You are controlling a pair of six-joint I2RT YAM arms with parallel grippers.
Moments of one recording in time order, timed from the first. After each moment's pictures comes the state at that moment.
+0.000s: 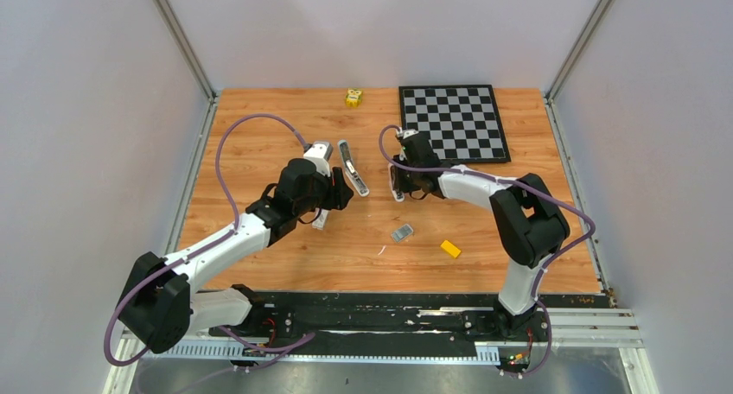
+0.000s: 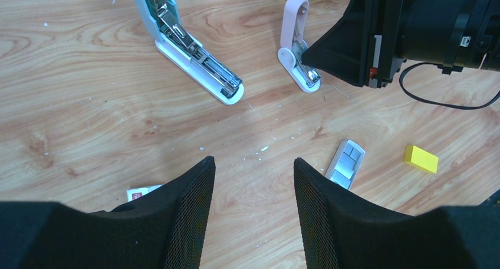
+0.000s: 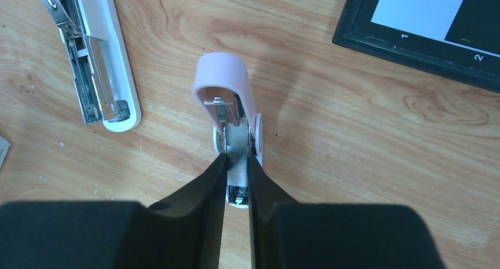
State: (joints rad) left arm -0.59 1.19 0.68 0.02 0.00 -0.39; right arm 0.57 1.81 1.11 -0.10 0.01 0.29
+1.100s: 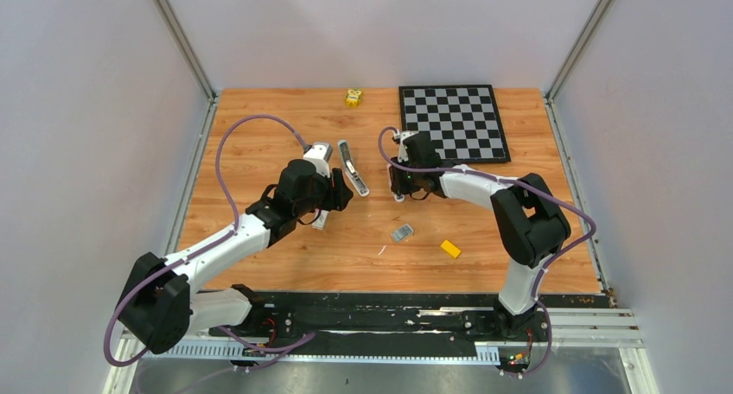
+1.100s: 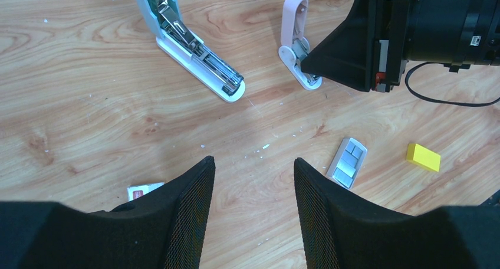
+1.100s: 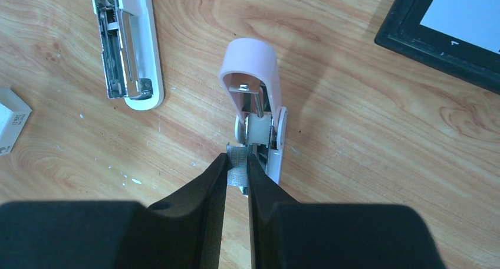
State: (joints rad) left arm -0.59 1.18 0.67 0.03 0.00 -0.39; right arm 0.55 1.80 1.10 -0.10 -0.13 0.23
